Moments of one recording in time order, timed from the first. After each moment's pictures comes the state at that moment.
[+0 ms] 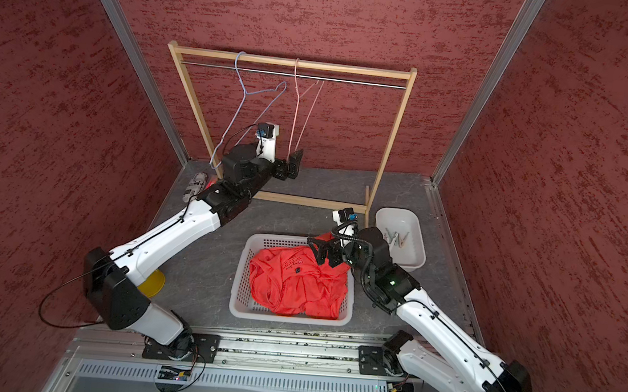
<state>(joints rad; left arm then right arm) -0.59 1.49 1.39 0.08 -0.18 -0.08 0.64 0.94 0.72 -0.09 -0.16 0.29</state>
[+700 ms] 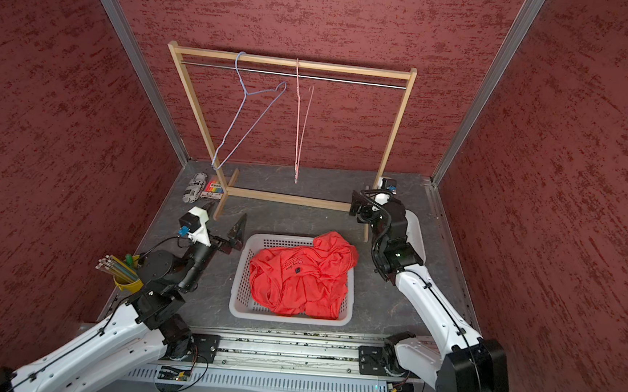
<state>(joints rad) -0.66 0.54 0.39 0.42 -0.37 0.05 0.27 1.13 0.76 0.23 0.18 0.22</state>
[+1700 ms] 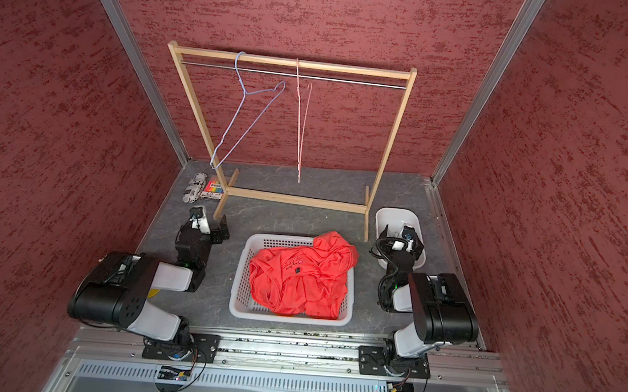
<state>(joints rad) -0.06 1.53 0.28 1.04 -0.23 -0.07 0.02 1.54 0.19 1.31 0.28 0.07</state>
